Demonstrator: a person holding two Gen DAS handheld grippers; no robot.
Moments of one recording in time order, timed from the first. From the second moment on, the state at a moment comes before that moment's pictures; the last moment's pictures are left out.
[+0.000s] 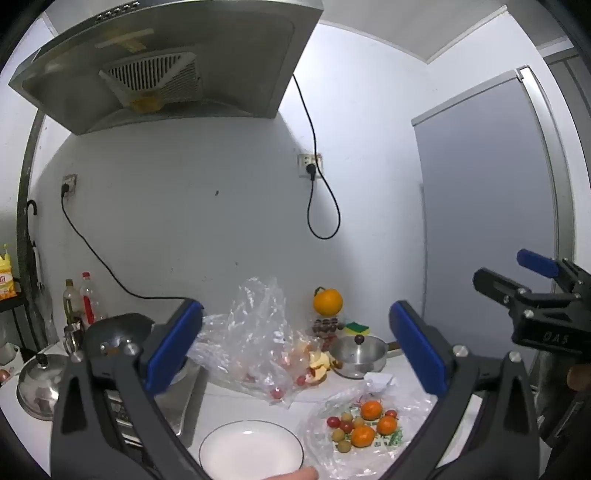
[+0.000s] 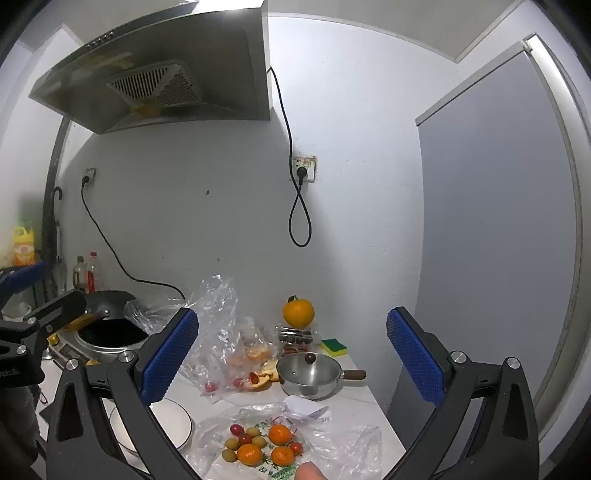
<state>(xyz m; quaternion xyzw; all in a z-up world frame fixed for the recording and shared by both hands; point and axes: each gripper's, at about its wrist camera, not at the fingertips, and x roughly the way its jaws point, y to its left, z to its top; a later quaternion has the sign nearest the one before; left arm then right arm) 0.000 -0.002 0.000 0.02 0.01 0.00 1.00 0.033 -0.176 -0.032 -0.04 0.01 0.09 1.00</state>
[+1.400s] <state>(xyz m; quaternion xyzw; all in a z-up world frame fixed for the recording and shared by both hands) 0.017 0.002 -0.006 0.00 0.05 -0.02 1.00 0.034 -0.182 -0.039 -0.03 0.05 0.11 0.99</state>
